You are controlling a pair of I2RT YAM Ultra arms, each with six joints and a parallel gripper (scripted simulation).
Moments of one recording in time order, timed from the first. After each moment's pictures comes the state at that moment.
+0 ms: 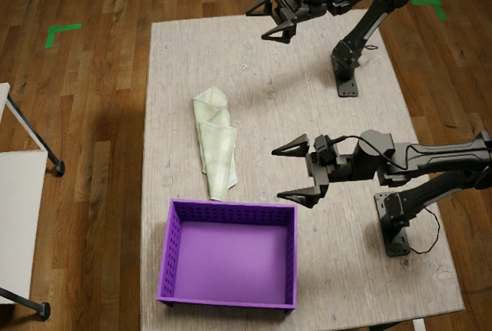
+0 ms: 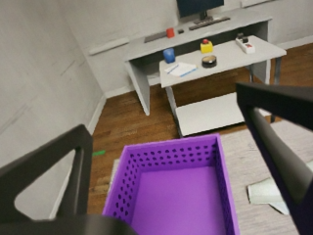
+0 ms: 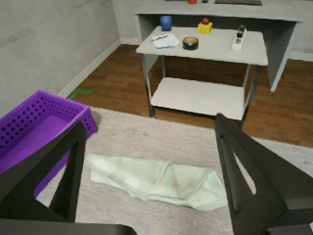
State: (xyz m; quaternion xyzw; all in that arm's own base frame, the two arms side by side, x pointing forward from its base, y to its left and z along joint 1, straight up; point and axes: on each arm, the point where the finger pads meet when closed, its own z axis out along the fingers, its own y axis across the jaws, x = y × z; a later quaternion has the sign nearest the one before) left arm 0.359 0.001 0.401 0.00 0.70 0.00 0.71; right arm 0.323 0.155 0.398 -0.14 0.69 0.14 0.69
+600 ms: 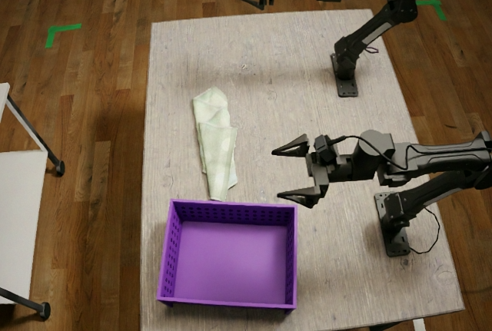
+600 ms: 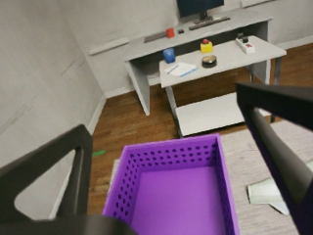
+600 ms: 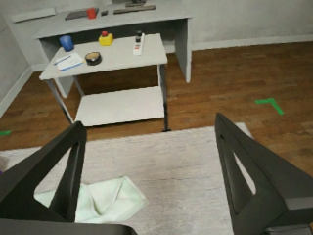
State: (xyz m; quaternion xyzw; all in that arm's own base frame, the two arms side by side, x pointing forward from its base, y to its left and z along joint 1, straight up) left arm 0.359 0.001 0.401 0.00 0.70 0.00 0.71; right arm 0.359 -0.006 0.401 0.01 0.70 -0.01 0.71
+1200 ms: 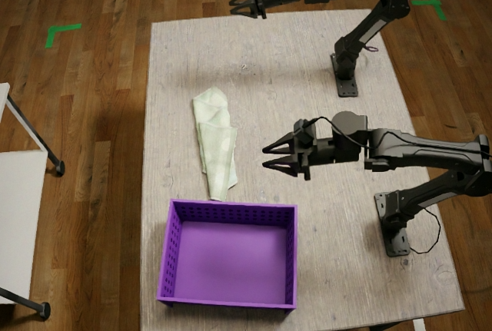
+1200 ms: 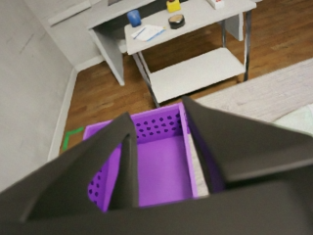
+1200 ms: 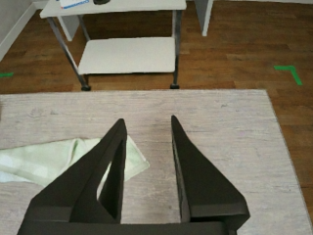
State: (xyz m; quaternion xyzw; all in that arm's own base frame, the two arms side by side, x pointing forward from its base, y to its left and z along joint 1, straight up) left arm 0.377 -0.060 0.361 0.05 0.77 -0.02 0.63; right arm 0.387 0.009 0.334 -0.05 0.78 0.01 0.62
